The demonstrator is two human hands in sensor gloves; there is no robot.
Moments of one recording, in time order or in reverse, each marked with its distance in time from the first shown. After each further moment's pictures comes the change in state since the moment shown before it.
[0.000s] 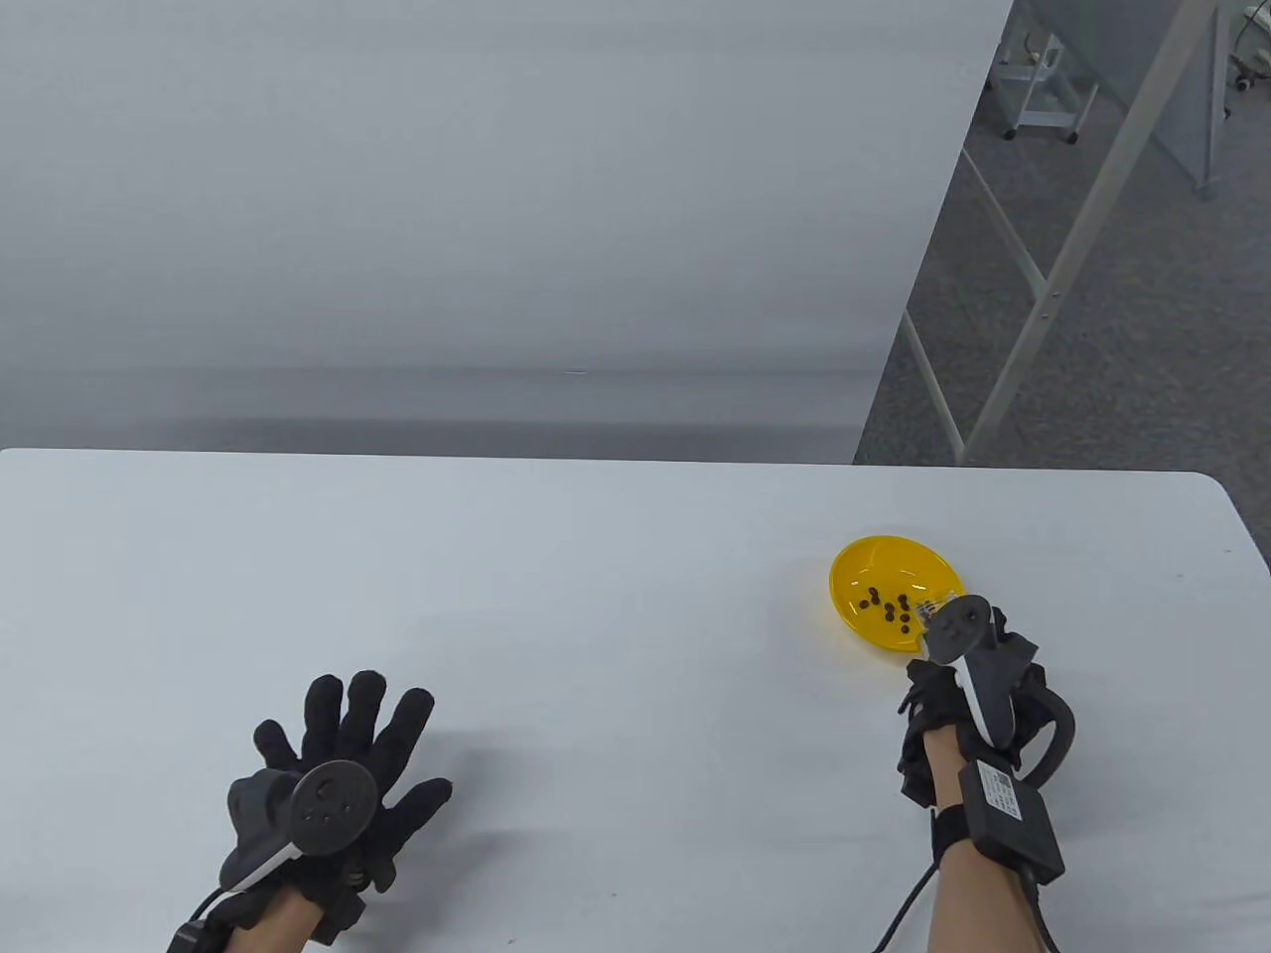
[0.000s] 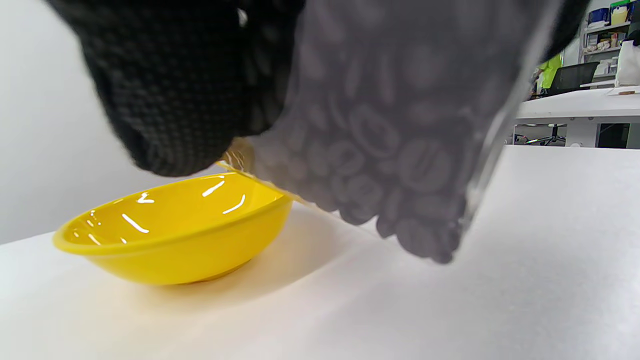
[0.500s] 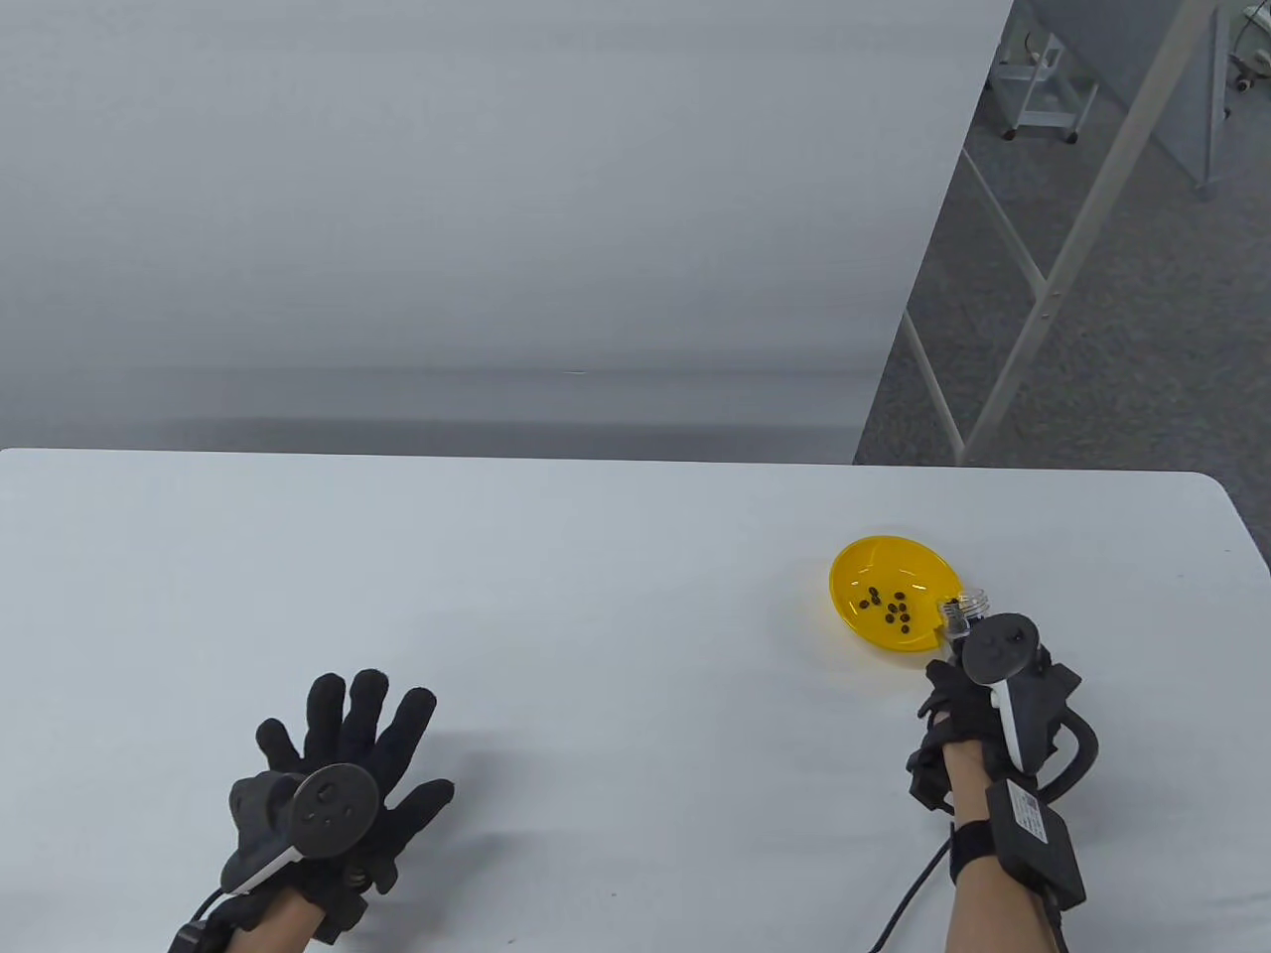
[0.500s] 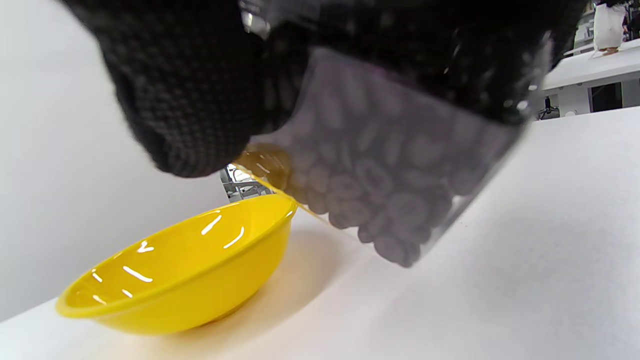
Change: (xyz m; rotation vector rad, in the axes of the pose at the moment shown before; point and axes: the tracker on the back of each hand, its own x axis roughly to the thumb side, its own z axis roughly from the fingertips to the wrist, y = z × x) left_hand 0.002 0.000 0.000 0.013 -0.015 -0.006; right_hand -0.026 -0.001 -0.002 -0.029 0.042 -0.176
